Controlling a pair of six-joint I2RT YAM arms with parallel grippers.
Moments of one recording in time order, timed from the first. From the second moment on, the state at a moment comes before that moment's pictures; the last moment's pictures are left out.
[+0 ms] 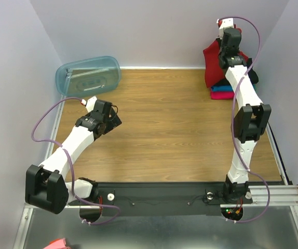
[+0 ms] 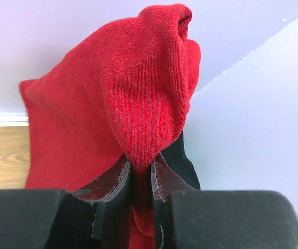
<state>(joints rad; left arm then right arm) -0.34 1.20 0.89 -0.62 -0.32 -0.80 0.08 2.12 2.17 -0.23 0.49 -0.41</state>
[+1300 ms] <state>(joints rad) -0.34 1.21 0.96 -0.60 -0.27 -0.77 -0.19 2.01 1.91 -0.16 0.21 0.00</state>
